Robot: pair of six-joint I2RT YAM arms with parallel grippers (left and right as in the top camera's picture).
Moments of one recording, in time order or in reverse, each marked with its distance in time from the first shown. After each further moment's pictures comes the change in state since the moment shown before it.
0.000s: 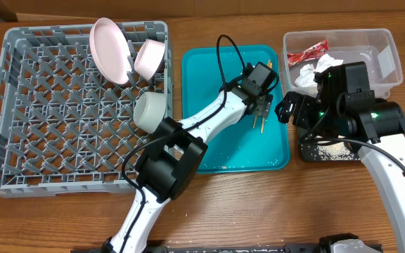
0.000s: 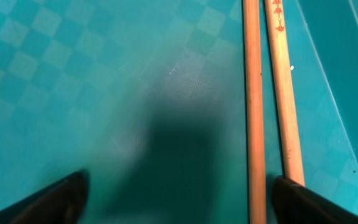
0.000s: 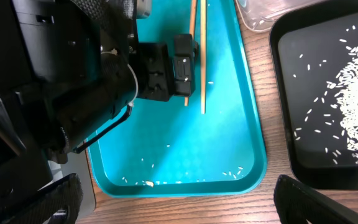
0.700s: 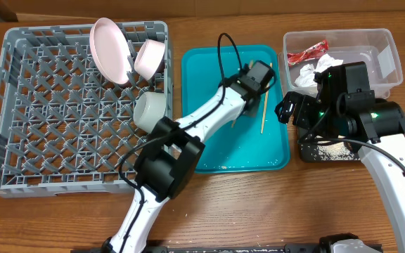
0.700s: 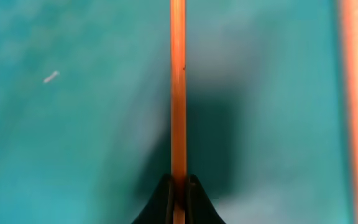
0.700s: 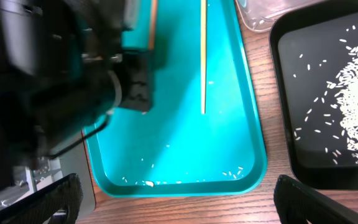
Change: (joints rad) left arm 0.028 -0.010 0.066 -0.233 -0.039 0.050; right arm 0.000 0.000 0.000 0.000 0.000 0.000
